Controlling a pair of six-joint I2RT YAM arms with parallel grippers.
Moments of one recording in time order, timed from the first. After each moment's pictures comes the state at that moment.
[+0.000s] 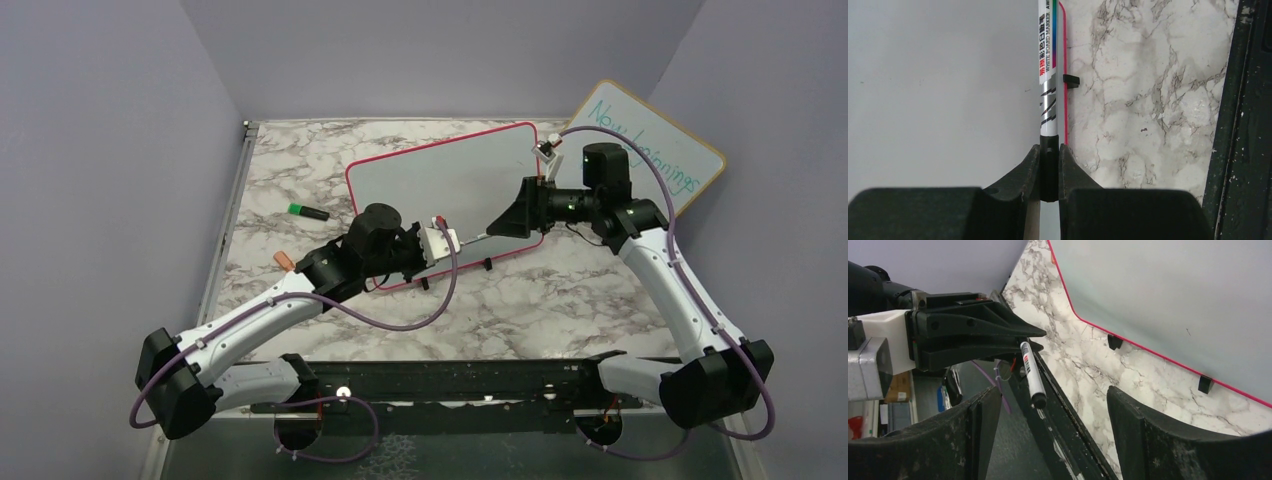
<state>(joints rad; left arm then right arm) -0.84 1.10 0.91 -0.24 0.27 0.45 0.25 1.19 1.16 -0.58 -0.90 0.28</state>
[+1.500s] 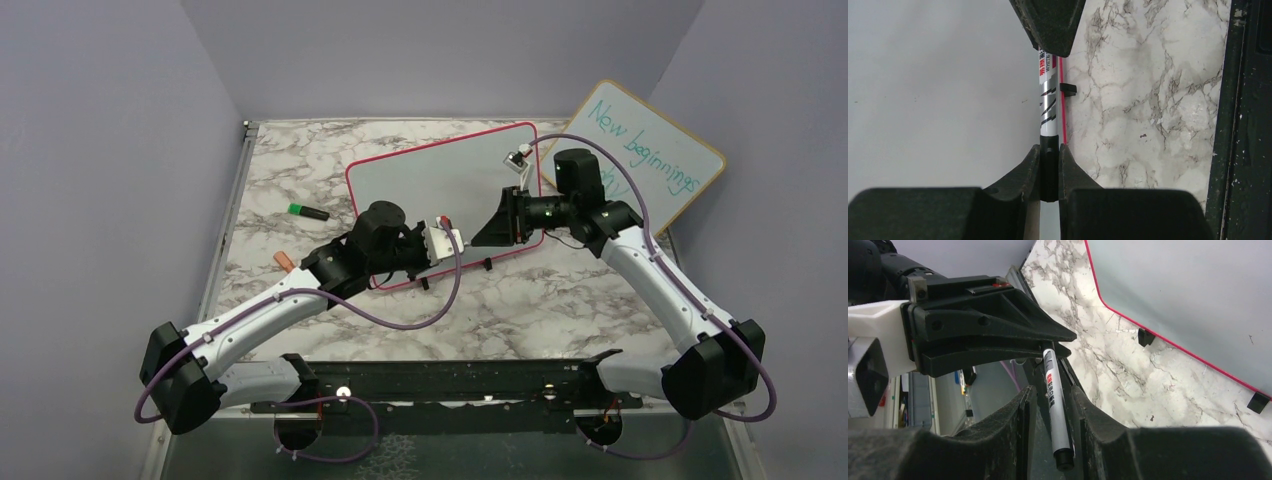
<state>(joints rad) -0.84 1.15 0.92 -0.20 0.32 0.47 0.38 1.25 1.11 -0.45 -0.93 0.35</state>
